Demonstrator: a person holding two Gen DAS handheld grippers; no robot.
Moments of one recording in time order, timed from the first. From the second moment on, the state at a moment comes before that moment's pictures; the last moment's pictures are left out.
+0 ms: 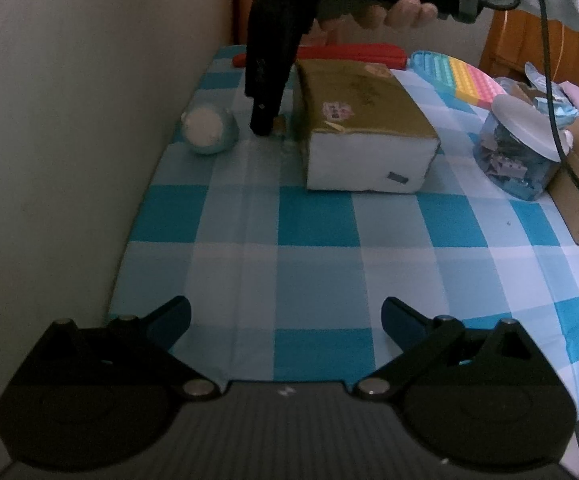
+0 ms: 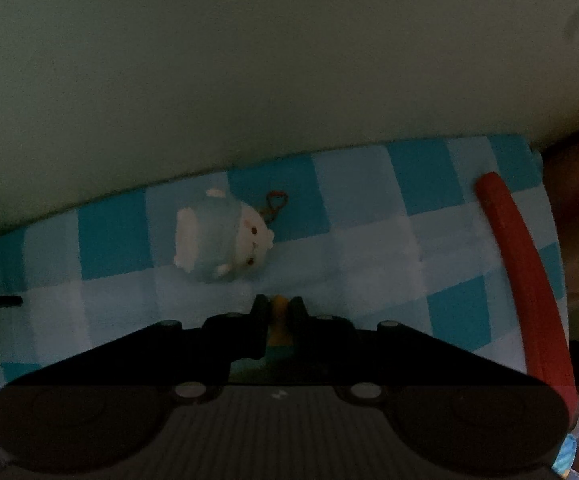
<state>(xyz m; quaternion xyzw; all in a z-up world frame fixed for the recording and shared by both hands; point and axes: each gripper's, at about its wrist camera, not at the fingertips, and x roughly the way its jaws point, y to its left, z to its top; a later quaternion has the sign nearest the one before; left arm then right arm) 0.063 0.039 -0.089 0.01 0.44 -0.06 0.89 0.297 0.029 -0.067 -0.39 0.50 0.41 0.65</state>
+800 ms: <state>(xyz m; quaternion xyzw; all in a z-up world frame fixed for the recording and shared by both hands) 0.050 0.041 -0.048 0.03 0.38 0.00 0.93 0.183 -0.065 0.029 -0.33 0.45 0.42 0.72</state>
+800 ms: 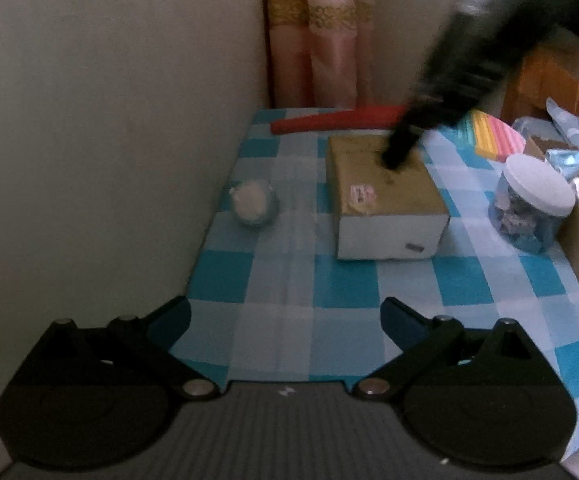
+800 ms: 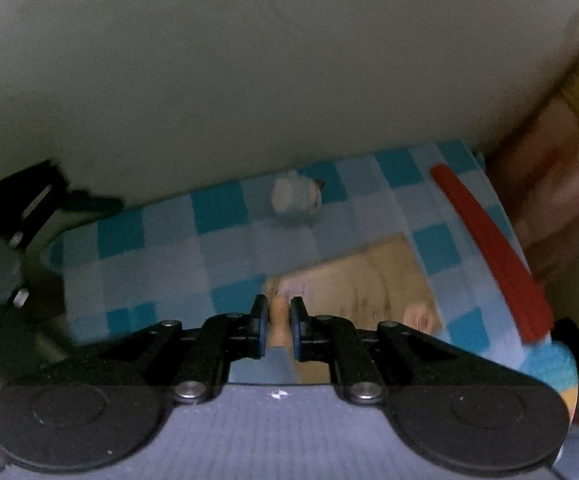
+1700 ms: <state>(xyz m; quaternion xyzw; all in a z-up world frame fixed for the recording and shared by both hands) 0.149 0.038 -0.007 -0.05 0.39 0.08 0.92 0.107 -0.186 0.017 -0.23 0.44 0.41 0.76</state>
